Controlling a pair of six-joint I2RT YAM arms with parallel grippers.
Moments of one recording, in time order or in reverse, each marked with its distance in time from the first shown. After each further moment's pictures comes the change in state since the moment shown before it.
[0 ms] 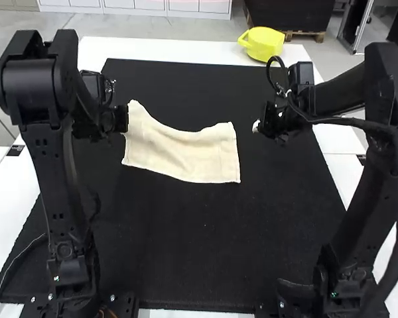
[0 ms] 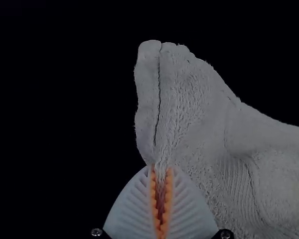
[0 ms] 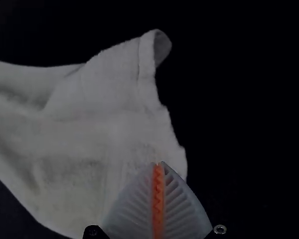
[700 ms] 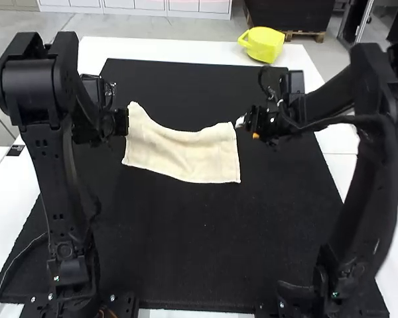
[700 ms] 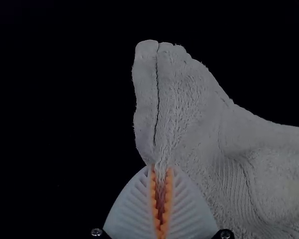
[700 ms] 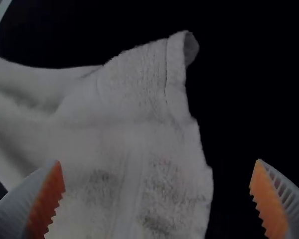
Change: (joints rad) left arm 0.000 -0.001 -0.040 0.056 0.004 0.000; right arm 0.055 0.103 -0.018 0.189 -0.016 0.028
